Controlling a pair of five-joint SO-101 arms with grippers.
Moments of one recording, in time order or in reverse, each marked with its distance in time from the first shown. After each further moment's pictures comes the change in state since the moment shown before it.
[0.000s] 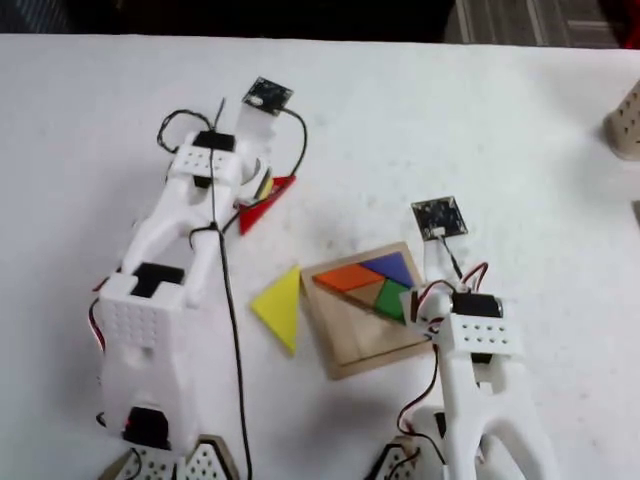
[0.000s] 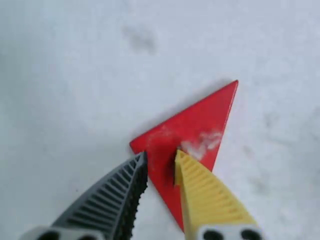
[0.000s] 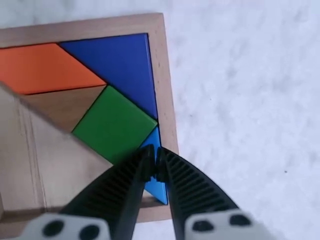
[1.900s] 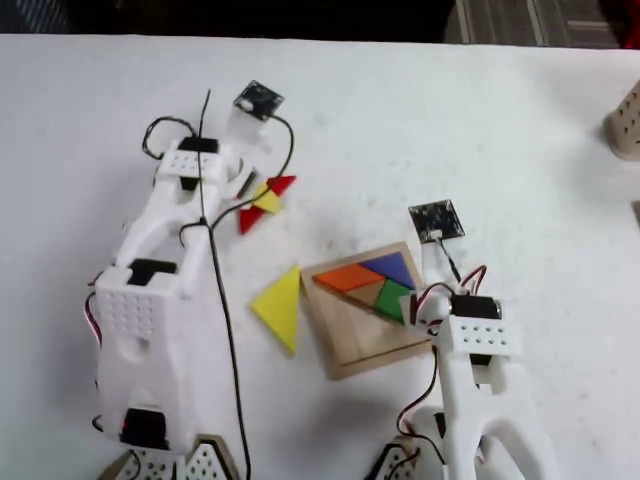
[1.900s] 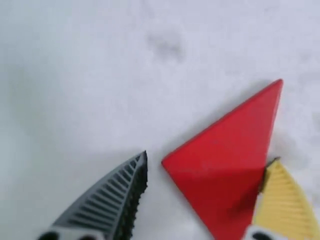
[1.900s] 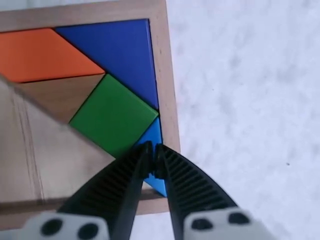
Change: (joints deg) left arm -3.3 5.2 -1.3 -7.8 -10.5; right arm -0.2 0.0 1.0 0.0 0.1
